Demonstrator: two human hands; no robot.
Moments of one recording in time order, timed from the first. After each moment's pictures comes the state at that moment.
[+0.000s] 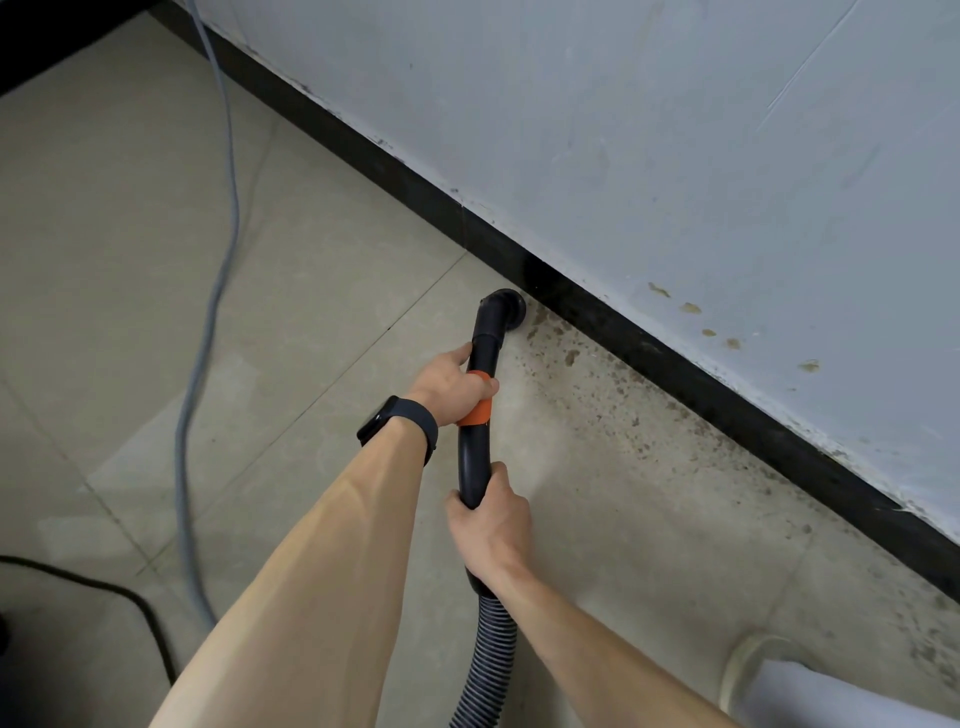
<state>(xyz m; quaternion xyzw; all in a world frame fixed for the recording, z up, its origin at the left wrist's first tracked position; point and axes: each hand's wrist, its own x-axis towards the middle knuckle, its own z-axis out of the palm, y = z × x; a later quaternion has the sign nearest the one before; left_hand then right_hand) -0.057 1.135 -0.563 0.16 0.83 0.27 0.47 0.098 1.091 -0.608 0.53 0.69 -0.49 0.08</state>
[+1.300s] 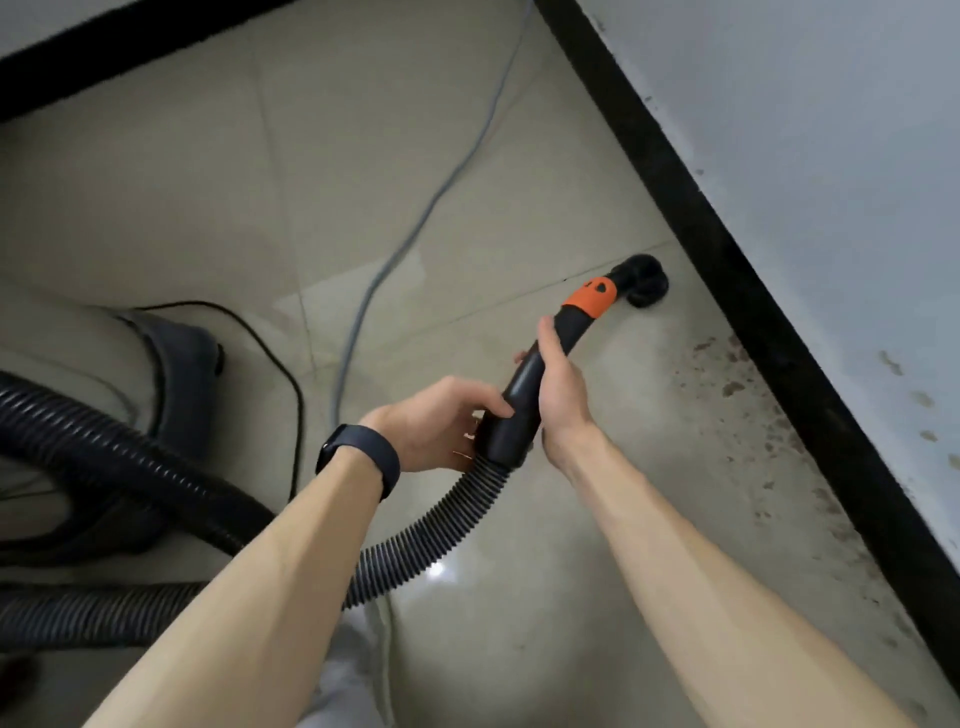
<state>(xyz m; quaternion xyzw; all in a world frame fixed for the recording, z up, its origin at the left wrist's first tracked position) -0.013 0.969 -0.516 -0.14 0.63 0.49 0.58 0.014 1.108 -0.555 0.41 0.46 -0.78 0.11</state>
